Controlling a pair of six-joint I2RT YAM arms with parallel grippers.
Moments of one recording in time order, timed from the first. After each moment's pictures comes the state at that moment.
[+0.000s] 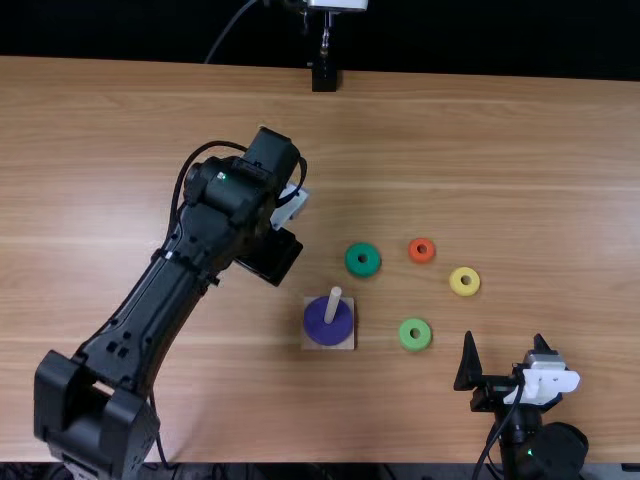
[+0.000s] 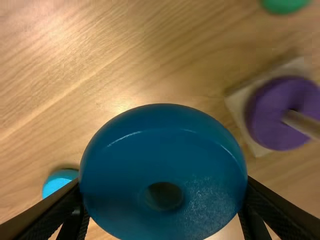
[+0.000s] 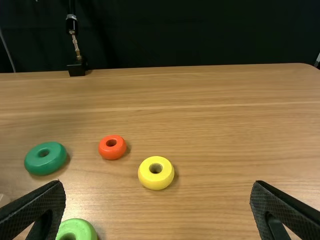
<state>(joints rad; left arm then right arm) -0.47 1.91 1.81 -1.29 0.03 0.07 -0.06 0.01 0.08 -0.25 -0.05 -0.01</state>
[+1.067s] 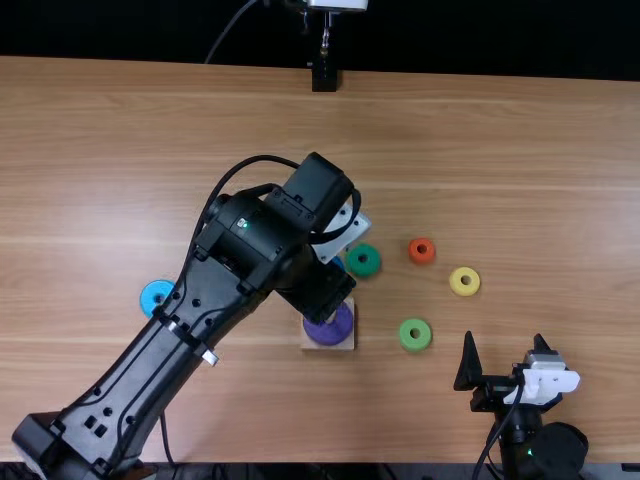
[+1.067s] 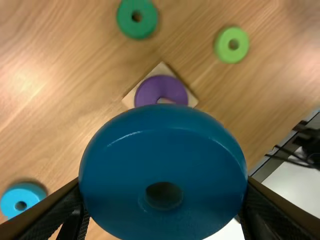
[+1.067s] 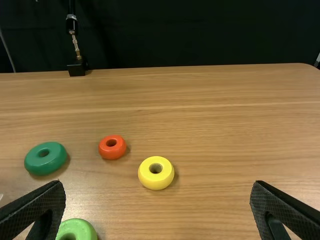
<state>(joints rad) -0.66 1.81 1.98 -1.42 0.14 0.03 -0.06 0.01 0.08 -0.25 -0.05 -0.01</state>
